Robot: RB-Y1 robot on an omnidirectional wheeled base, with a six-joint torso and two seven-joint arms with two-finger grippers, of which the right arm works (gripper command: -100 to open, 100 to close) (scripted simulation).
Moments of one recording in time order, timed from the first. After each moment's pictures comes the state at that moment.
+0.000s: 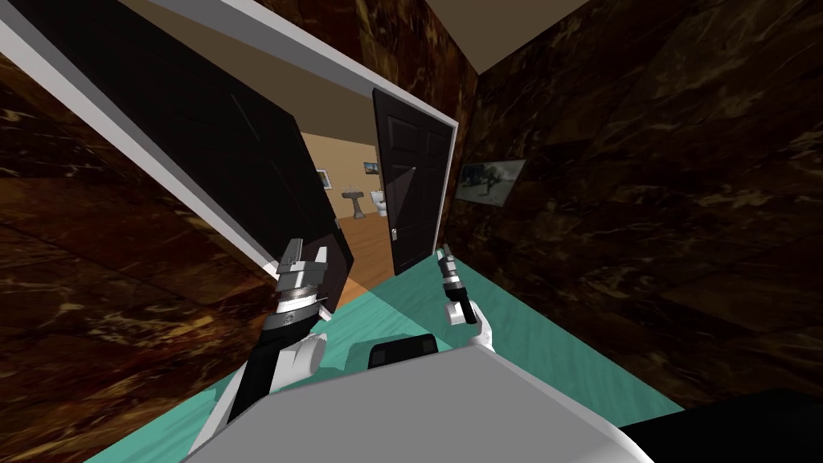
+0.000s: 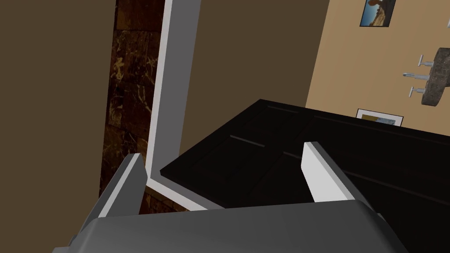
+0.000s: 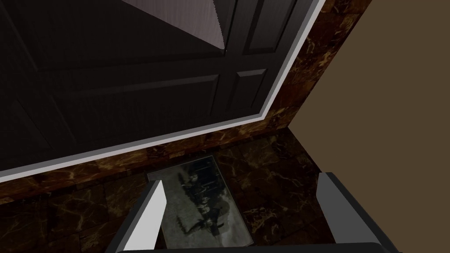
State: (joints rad) arm 0.22 -0.08 0.04 -1.68 0.00 -0.59 -0.03
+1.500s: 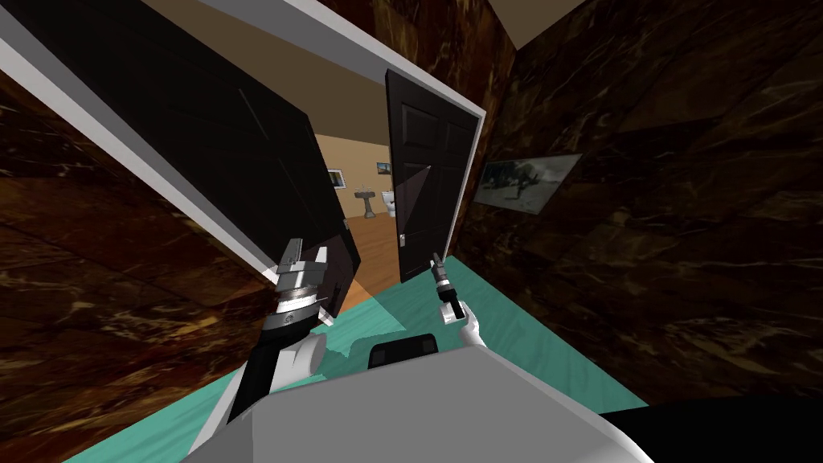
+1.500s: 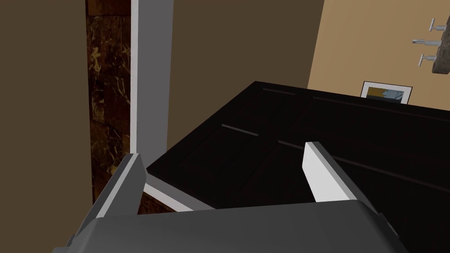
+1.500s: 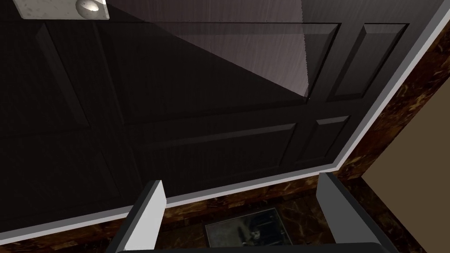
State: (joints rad) arm 0.05 -0.09 0.05 -1.26 0.03 -0.68 -0.05
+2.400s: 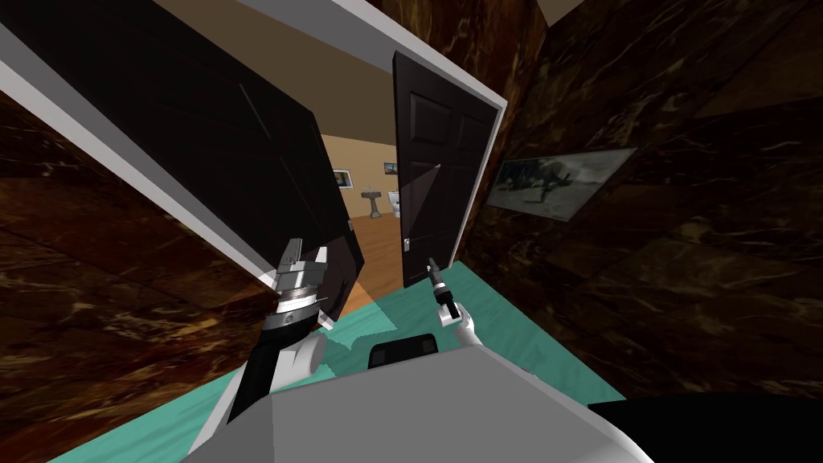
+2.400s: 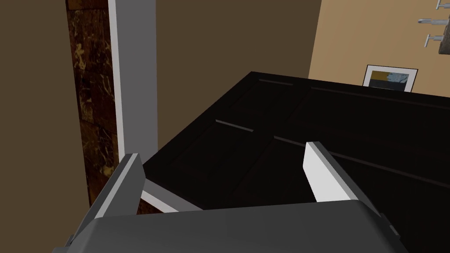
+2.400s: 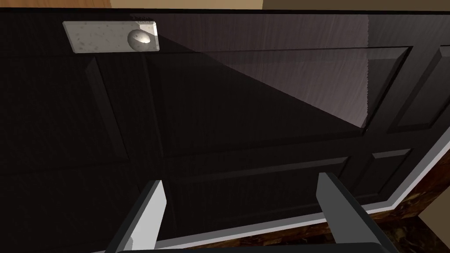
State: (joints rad) arm -0.04 -0.08 0.06 -1.02 0.04 -0.73 -0.06
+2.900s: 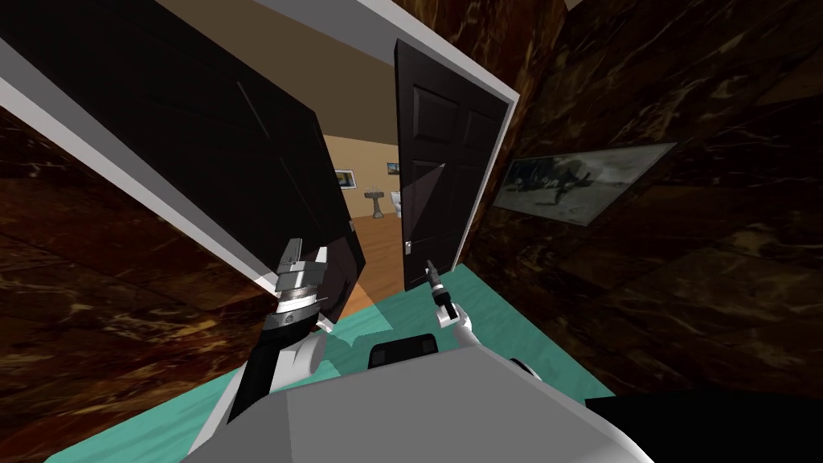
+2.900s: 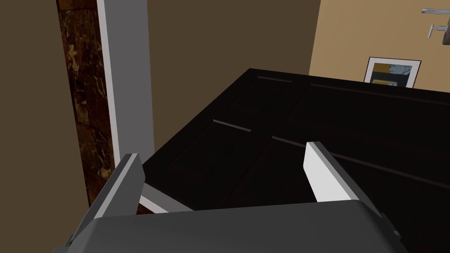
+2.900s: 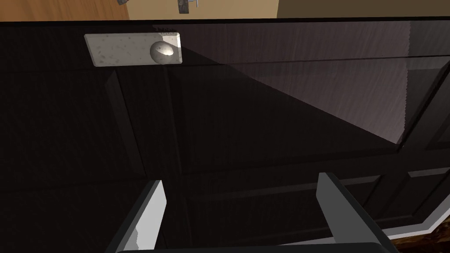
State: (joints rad) arm -0.09 -0.07 0.06 -0.90 0.05 -0.75 -0.07
